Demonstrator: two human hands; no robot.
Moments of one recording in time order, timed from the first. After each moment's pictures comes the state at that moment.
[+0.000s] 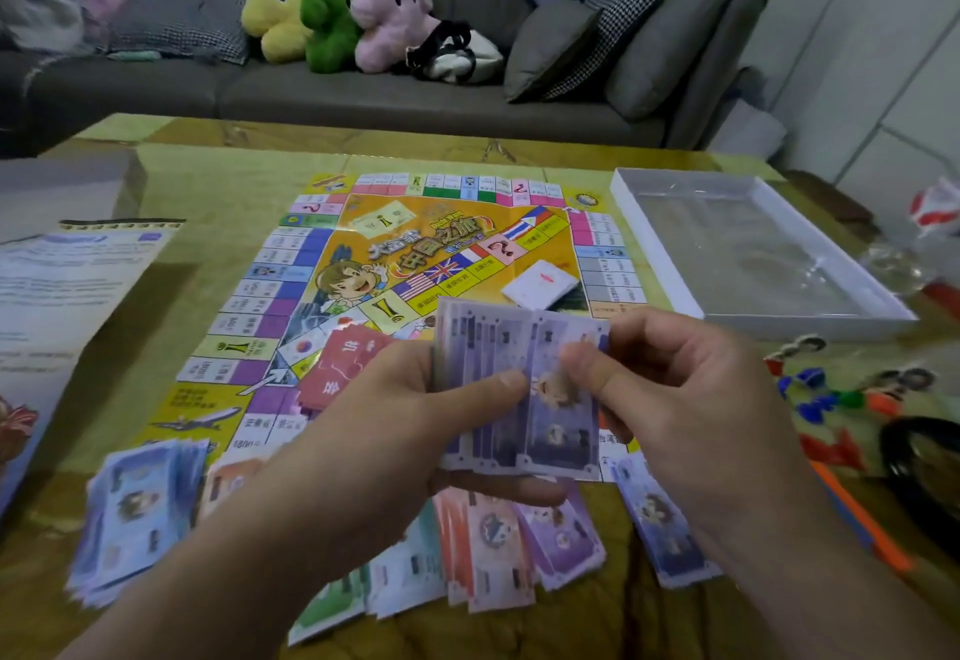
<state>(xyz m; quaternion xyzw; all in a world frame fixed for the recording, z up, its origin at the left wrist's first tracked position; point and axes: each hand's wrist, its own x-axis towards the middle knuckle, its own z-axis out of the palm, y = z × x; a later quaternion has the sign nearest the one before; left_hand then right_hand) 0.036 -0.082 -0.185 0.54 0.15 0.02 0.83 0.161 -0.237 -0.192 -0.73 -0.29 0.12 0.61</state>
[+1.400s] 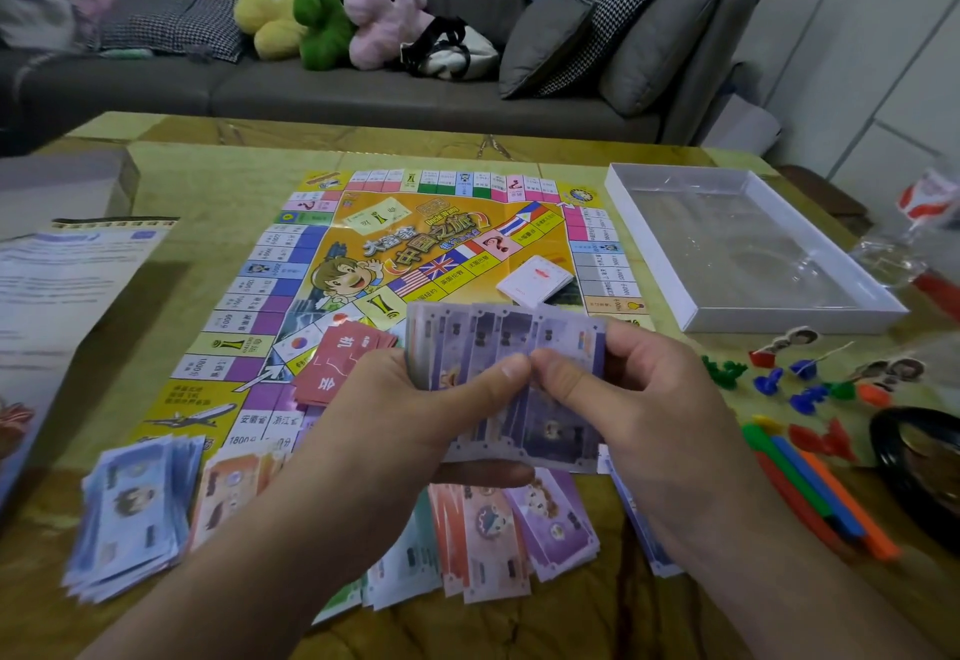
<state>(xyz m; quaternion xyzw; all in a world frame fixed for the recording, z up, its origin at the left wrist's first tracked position) 0.039 -0.090 -0.194 0.56 0.22 0.09 0.79 0.149 -0.230 -0.197 -0.69 -0.24 0.23 0.65</state>
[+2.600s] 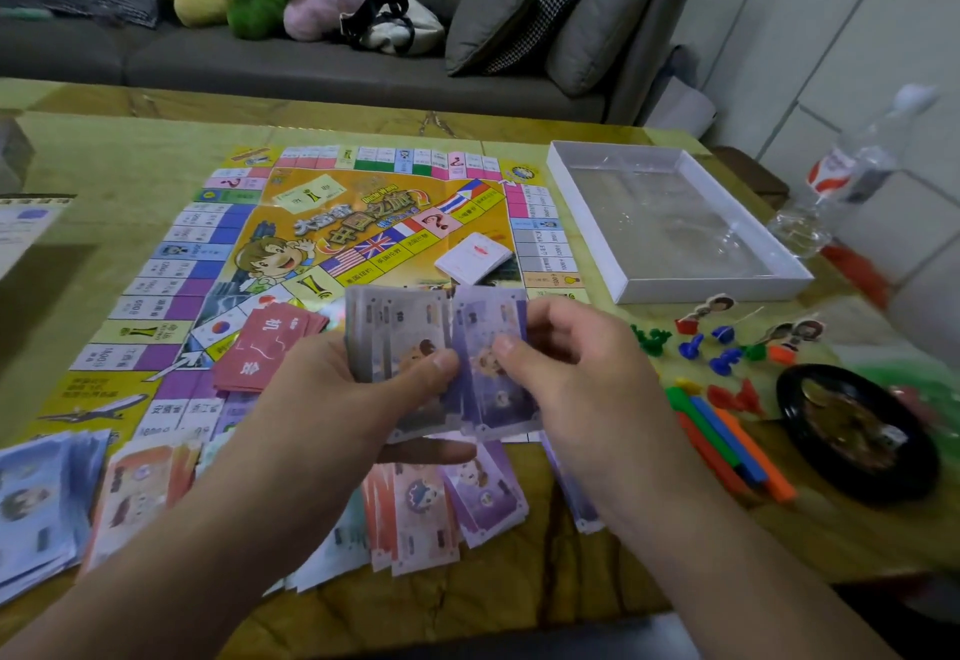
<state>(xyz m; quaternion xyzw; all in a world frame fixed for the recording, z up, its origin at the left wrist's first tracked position) 0.046 -0.101 -0.204 0.59 0.25 0.11 0.76 0.153 -0.239 -0.196 -0.77 -0.22 0.17 0.57</state>
